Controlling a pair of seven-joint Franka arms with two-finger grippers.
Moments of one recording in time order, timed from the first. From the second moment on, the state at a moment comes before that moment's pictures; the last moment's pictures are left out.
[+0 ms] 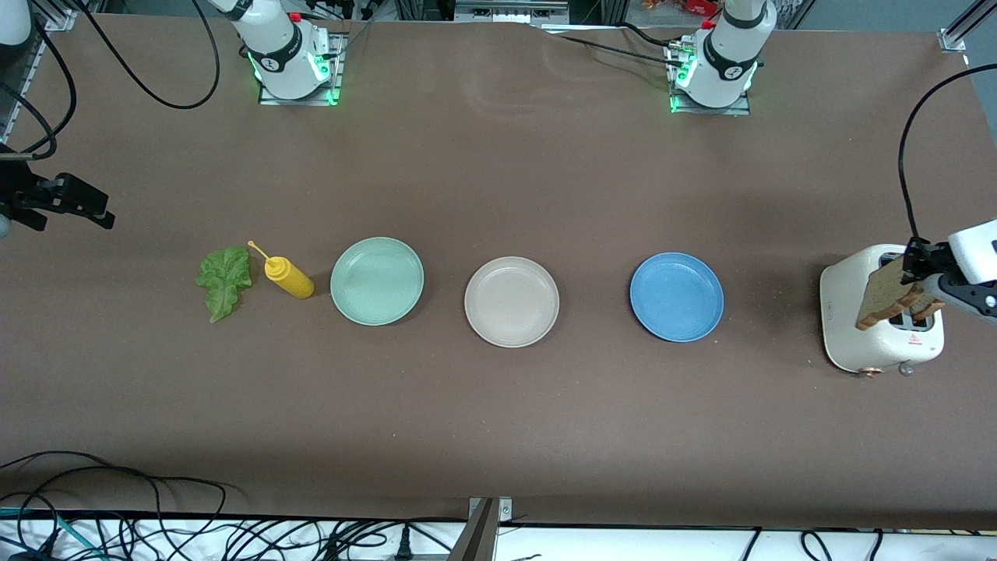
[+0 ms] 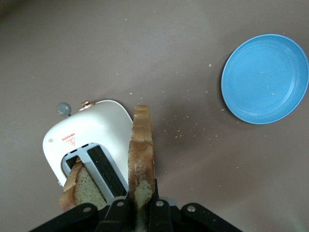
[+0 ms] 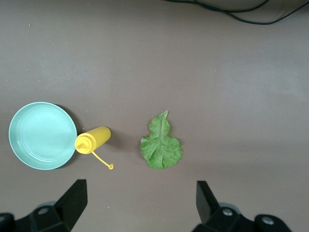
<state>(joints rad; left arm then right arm) 0.07 0.30 0.10 -1.52 0.05 1.72 0.68 0.03 0.05 -0.11 -1.64 0.01 1.74 -0.13</state>
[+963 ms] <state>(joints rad) -0.27 0.33 0.07 -1.51 -0.12 1.63 0.02 0.03 0.09 -0.11 -1.64 0.00 1.75 -0.13</state>
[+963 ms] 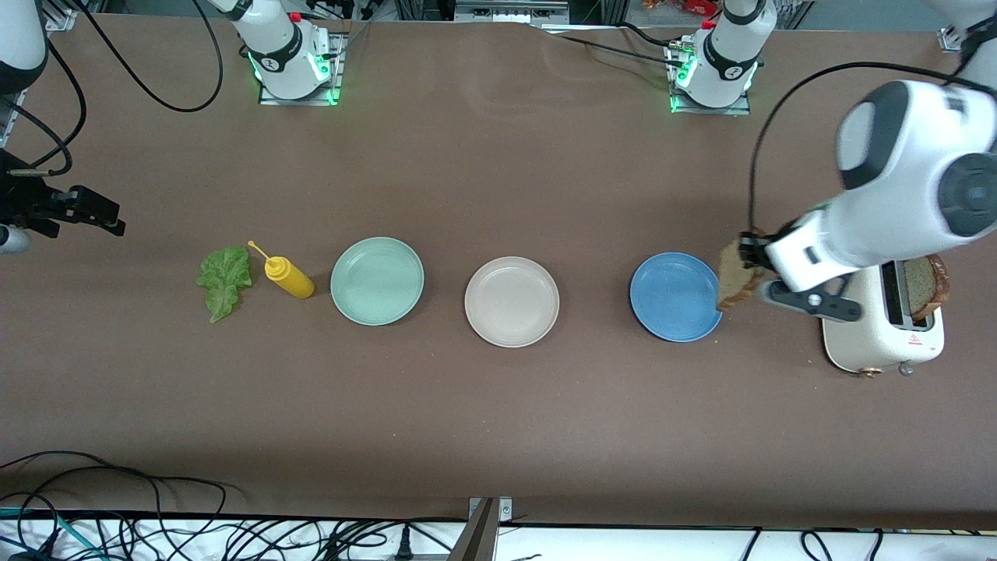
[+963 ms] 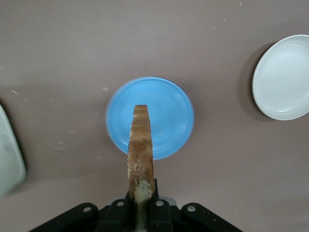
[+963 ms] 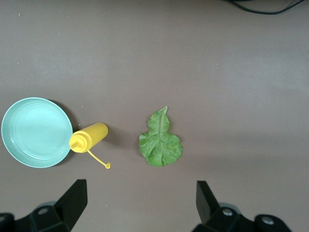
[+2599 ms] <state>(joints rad) -0.51 0.80 0.07 -1.35 -0.96 2.01 0.07 0.03 0.09 -0.10 -1.64 0.00 1.74 -0.13</state>
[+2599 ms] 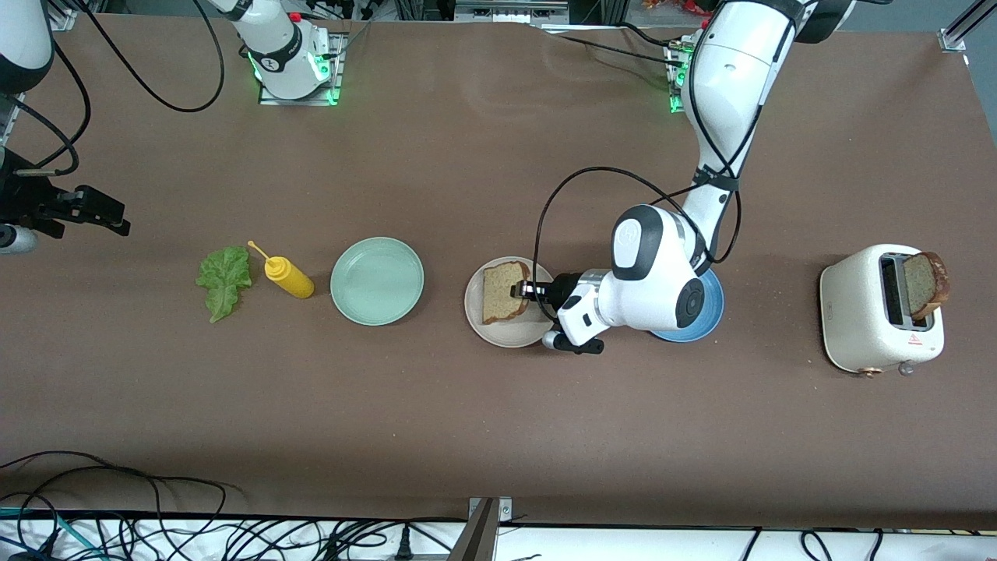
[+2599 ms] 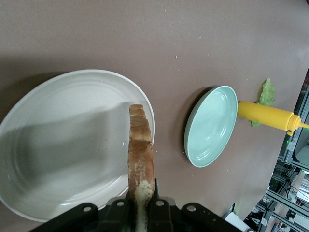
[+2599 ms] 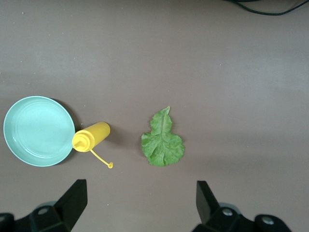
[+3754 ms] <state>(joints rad) -0.48 0.82 0.08 -1.35 -0.96 2.01 0.12 0.03 0.09 -0.10 -1.64 0.00 1.71 -0.13</state>
